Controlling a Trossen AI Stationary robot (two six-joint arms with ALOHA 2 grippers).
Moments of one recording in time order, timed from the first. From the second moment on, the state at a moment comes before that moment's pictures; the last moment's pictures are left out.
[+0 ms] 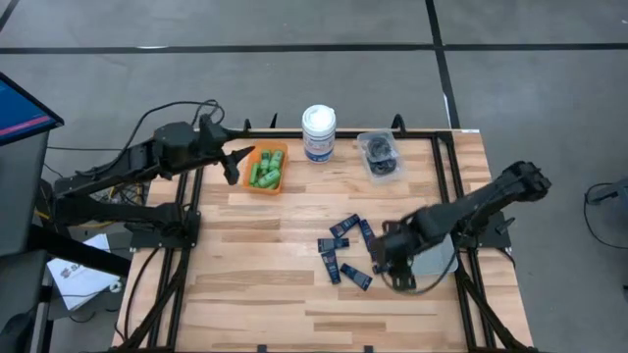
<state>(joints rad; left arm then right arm) 0.29 0.85 1.05 -0.51 -0.32 0.05 0.42 1.48 1.22 -1.06 -0.10 0.39</state>
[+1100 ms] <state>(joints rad) 0.29 0.37 0.64 -0.51 -0.12 -0.07 0.44 1.85 1.22 -0.95 0.00 0.38</state>
